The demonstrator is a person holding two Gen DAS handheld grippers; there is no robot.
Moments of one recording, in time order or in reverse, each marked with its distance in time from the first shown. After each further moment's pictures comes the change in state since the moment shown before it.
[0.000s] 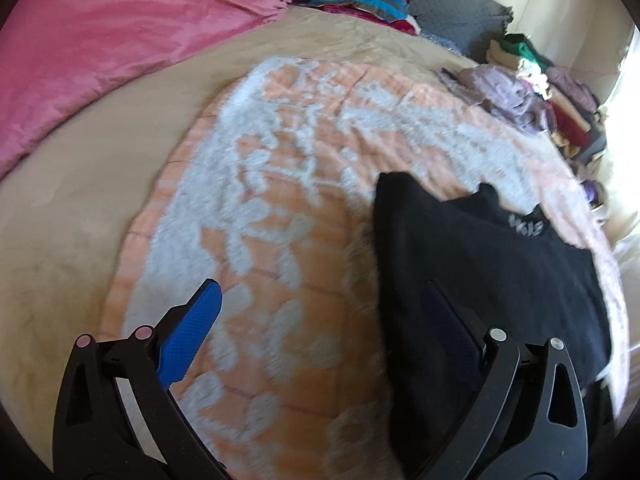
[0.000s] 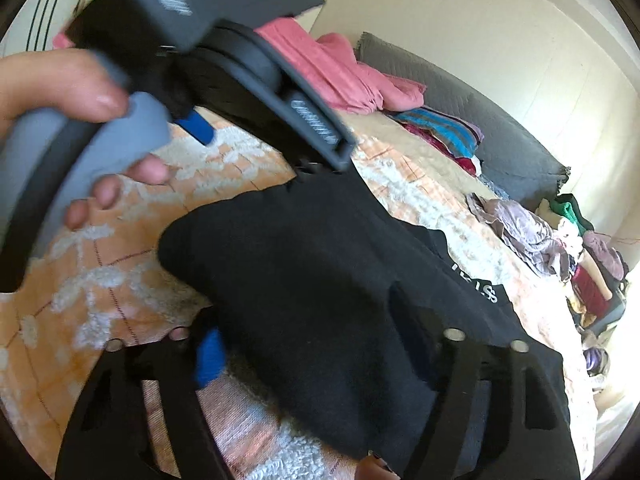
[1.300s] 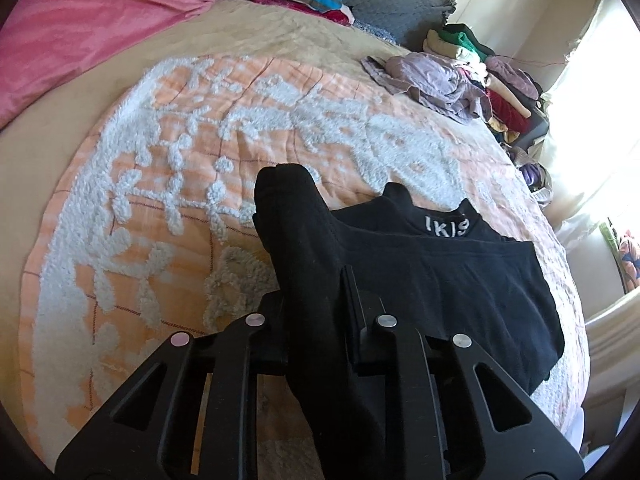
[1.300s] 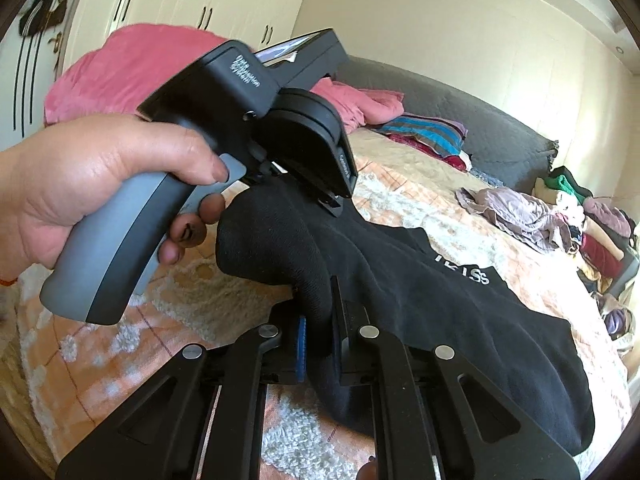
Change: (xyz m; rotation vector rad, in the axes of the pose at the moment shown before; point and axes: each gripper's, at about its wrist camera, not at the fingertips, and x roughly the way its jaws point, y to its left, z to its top) left arm 0.019 -0.056 0.015 0.076 0.027 -0.225; right arm -0.049 -0.013 -0.011 0.169 -0.102 0.019
